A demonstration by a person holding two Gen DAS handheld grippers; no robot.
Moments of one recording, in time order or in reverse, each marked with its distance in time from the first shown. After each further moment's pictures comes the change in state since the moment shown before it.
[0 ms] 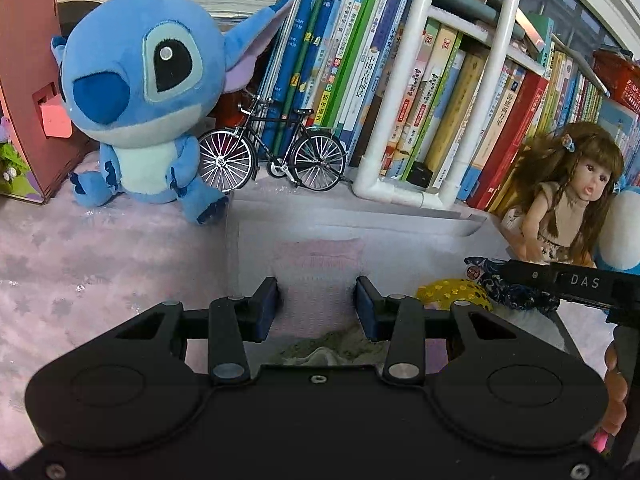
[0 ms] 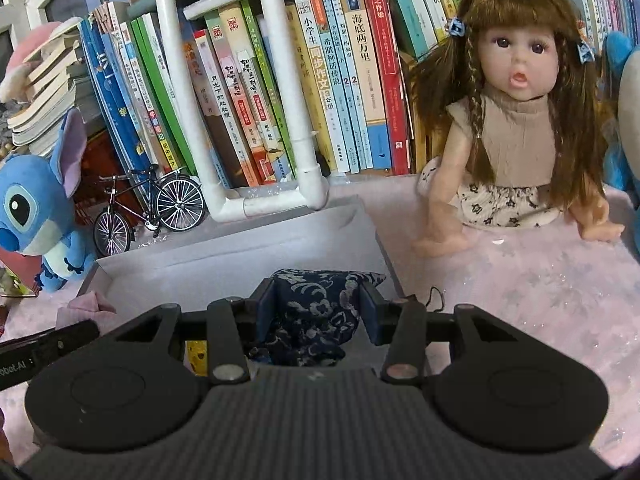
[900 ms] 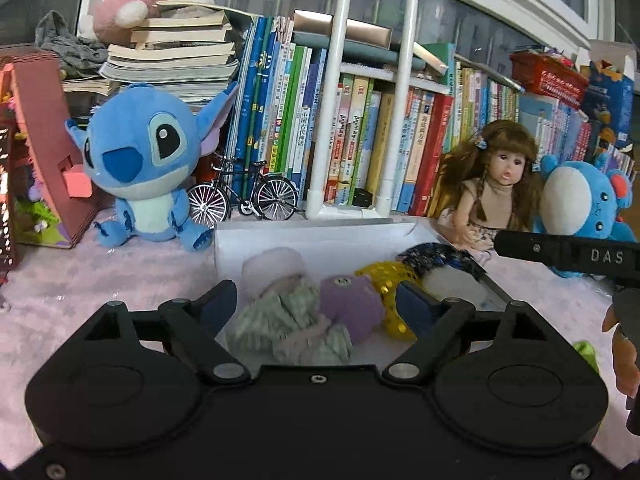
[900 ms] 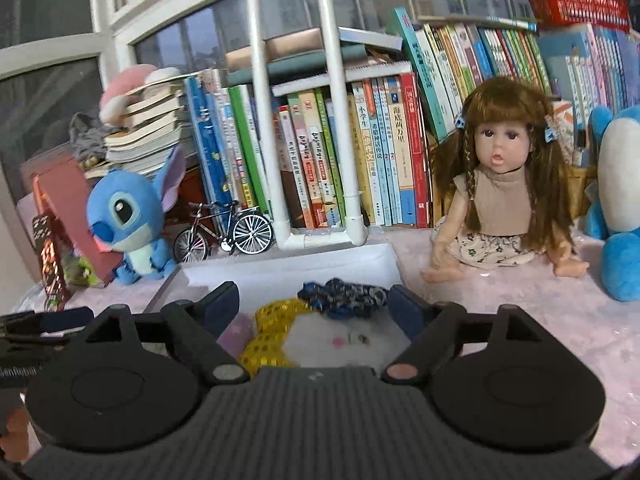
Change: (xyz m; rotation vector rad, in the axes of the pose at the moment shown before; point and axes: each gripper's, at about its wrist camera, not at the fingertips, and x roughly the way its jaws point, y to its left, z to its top) left arm -0.114 -0.024 -0.057 0.161 -0.183 -0.065; right arm -0.112 0.004 -0.037 -0.108 -0.207 0.124
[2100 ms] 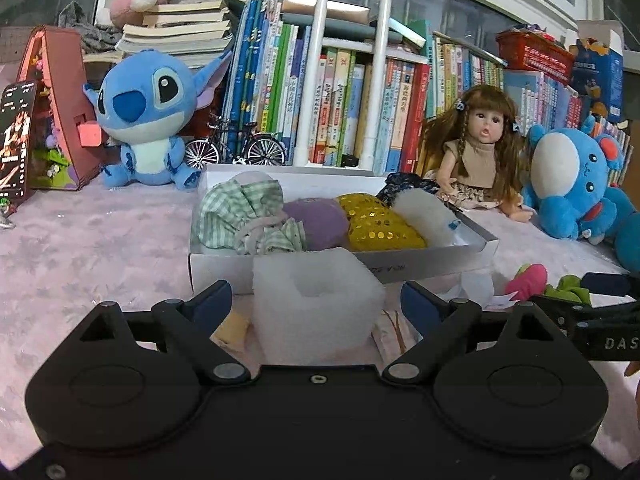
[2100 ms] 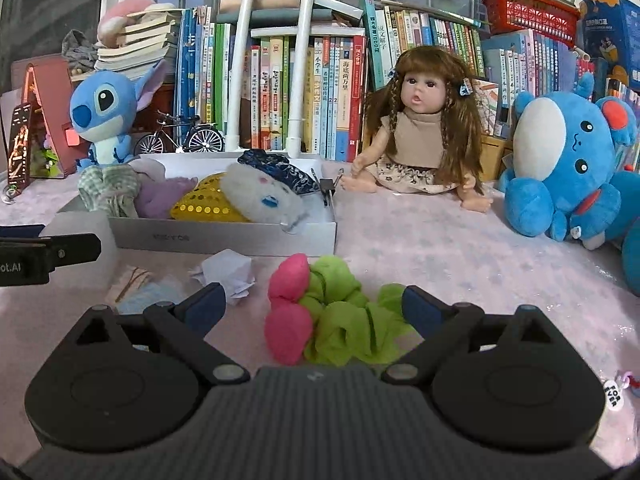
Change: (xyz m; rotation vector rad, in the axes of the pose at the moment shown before) left arm -0.023 -0.045 -0.088 -0.005 -0.022 0.048; right arm -0.072 -0.014 -0.108 -0.166 0.036 -0.195
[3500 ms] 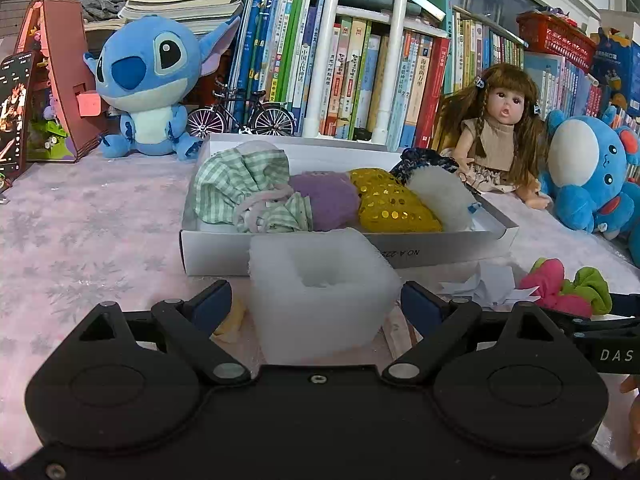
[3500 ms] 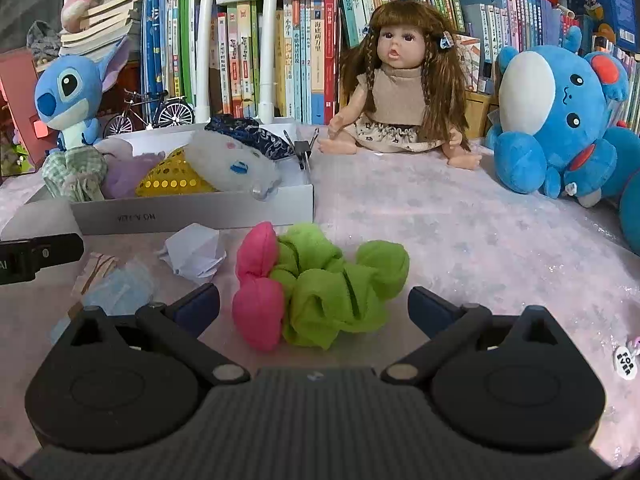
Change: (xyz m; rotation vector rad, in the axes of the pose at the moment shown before) left arm 0.025 -0.001 0.000 -0.032 0.079 0.025; right arm 0.025 -0.007 -0.005 0.073 0.100 -0.050
